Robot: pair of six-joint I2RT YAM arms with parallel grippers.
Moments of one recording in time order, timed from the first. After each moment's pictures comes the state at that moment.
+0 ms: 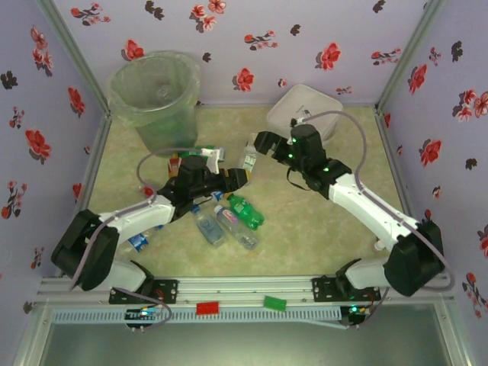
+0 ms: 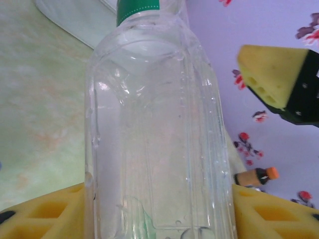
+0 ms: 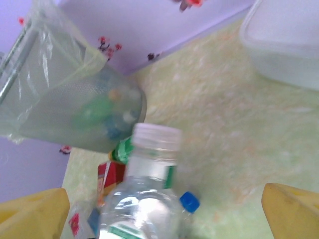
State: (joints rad) left arm -0.67 1.40 0.76 0.29 0.33 -0.69; right arm 0.56 1.32 1.06 -0.21 -0.01 0.78
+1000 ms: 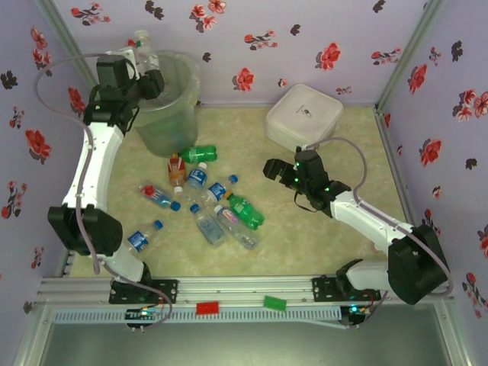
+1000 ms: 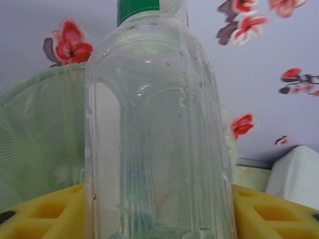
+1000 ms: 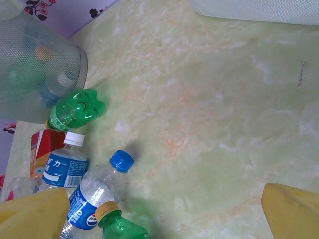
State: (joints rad) left arm -0.10 1.66 1.84 -0.55 0.03 -0.26; right arm 0.54 1.28 0.77 -0.12 -0.03 0.77
